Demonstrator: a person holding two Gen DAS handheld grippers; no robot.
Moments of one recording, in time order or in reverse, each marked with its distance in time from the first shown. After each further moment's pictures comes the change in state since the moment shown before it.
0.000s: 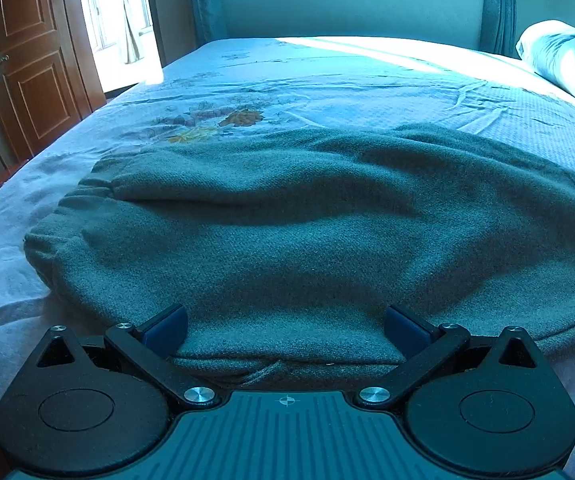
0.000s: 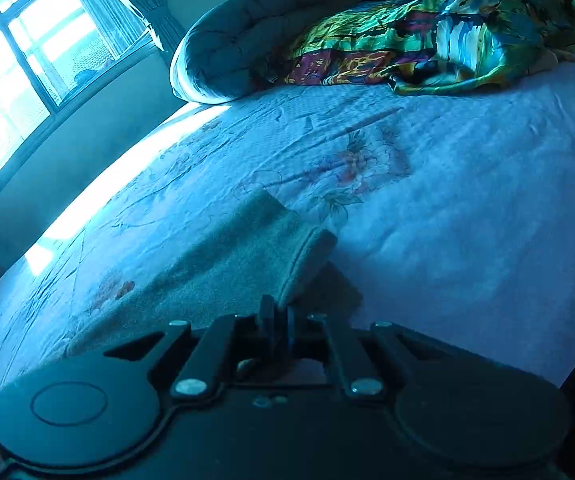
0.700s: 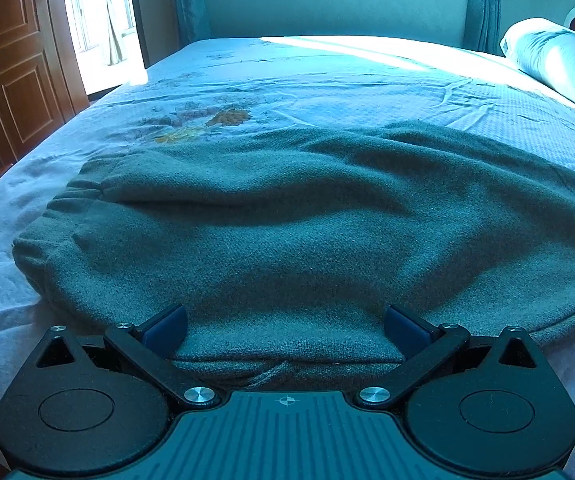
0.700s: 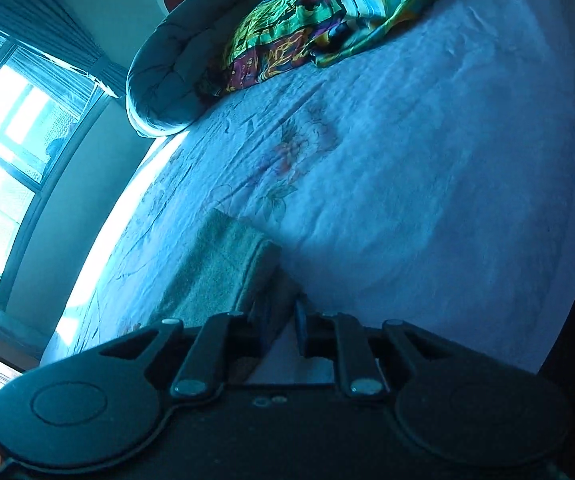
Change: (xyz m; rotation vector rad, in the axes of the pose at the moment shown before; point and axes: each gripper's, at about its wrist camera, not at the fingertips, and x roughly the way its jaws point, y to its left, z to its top) left arm 0.003 0.008 0.001 0.020 -0.001 -0.052; right arm -0.012 -0.049 -0.007 0.331 0.015 0.075
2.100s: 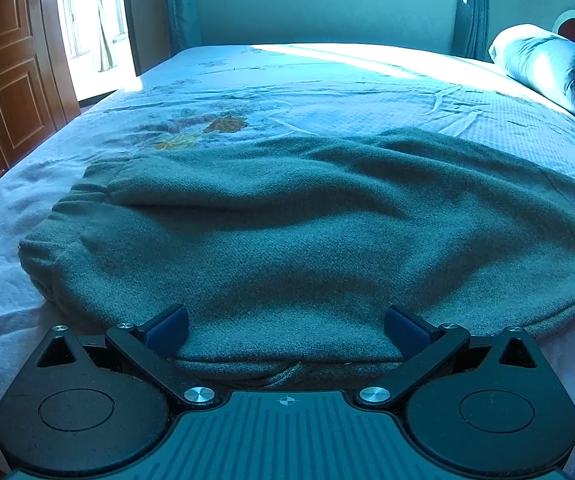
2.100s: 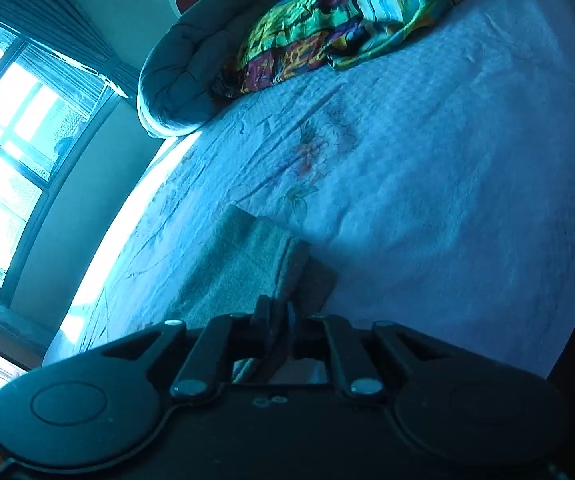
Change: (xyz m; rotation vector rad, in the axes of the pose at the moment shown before) left arm -0.010 0.013 -0.004 0.006 -0.026 -0.037; right arm -0.017 0.016 -0.005 -0.040 -0.067 -0.009
